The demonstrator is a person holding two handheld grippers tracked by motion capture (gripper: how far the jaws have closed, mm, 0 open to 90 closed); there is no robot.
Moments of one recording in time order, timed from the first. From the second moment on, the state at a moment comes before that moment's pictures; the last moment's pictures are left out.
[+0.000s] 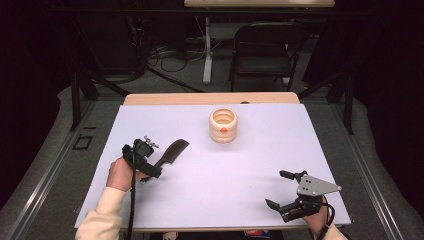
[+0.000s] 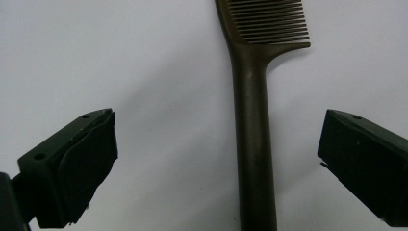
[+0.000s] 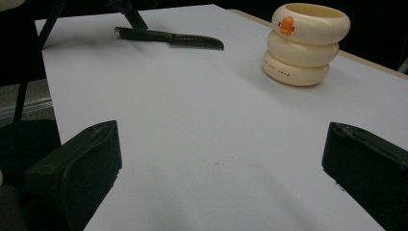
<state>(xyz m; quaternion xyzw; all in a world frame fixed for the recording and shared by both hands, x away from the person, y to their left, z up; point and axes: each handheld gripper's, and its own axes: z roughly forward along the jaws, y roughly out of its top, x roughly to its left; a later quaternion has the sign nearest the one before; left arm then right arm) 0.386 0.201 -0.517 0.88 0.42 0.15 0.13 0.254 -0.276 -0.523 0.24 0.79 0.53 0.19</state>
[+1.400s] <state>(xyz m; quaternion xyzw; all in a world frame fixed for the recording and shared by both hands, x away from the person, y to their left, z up) 0.417 0.180 -0.526 0.90 0.41 0.07 0.09 0.254 -0.277 -0.523 0.23 0.79 0.53 0.19</state>
